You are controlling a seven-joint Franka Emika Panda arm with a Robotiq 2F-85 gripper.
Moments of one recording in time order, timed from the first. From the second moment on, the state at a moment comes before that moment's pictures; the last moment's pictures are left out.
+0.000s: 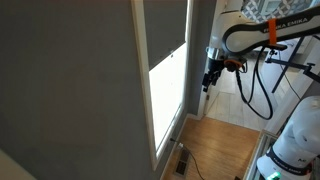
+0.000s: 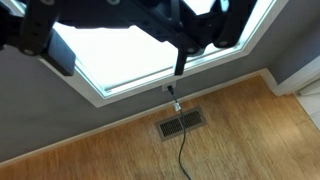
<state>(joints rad) -0.01 -0.57 -0.02 -2.52 0.01 2.01 0.01</state>
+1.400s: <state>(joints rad) -0.04 -0.08 -0.27 -2.29 0.21 2.44 -0.70</state>
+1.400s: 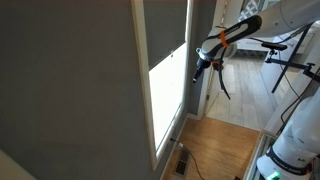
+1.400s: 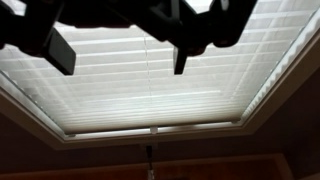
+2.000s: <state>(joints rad) -0.09 0.12 -0.24 -2.12 0.39 2.44 -0.90</state>
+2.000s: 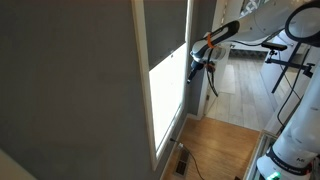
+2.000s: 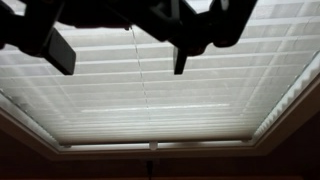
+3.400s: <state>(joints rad) -0.20 0.27 -0.05 -2.04 0.46 2.62 -0.96</state>
